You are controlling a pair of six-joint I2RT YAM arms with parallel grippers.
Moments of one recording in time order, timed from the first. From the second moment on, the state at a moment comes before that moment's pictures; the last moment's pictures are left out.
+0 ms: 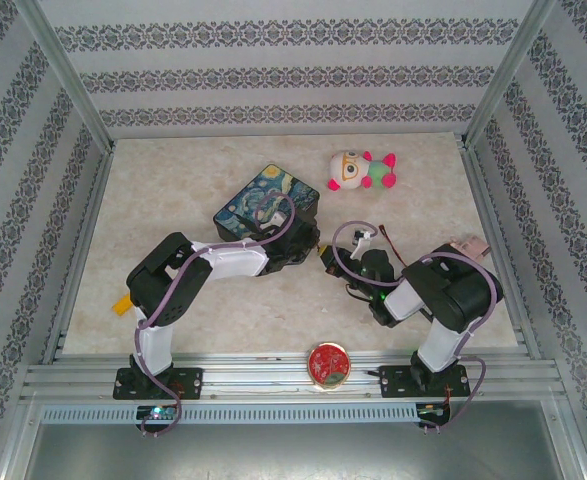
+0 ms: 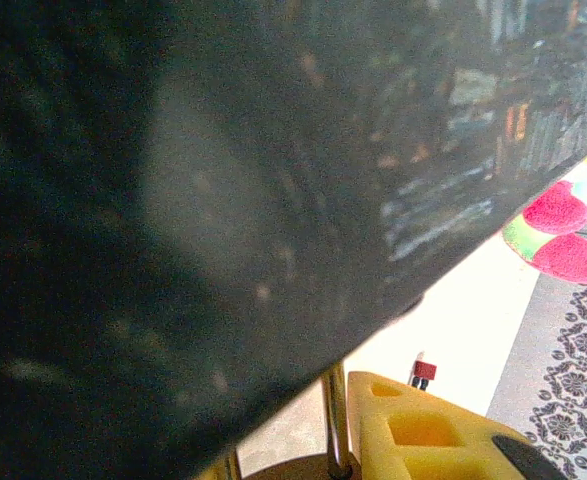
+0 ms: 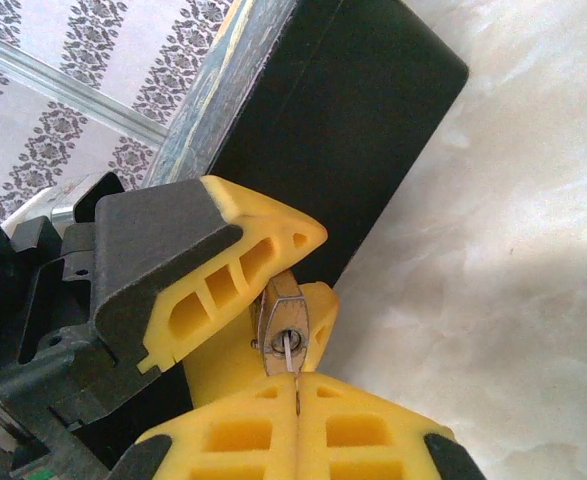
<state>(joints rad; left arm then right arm) -0.78 1.94 1.16 0.05 -0.17 -1.62 0.51 1.74 0.27 1.21 -0.19 0.95</state>
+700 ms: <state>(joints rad) -0.78 1.94 1.15 0.07 -0.17 -1.62 0.45 1.73 0.31 1.17 -0.26 0.97</state>
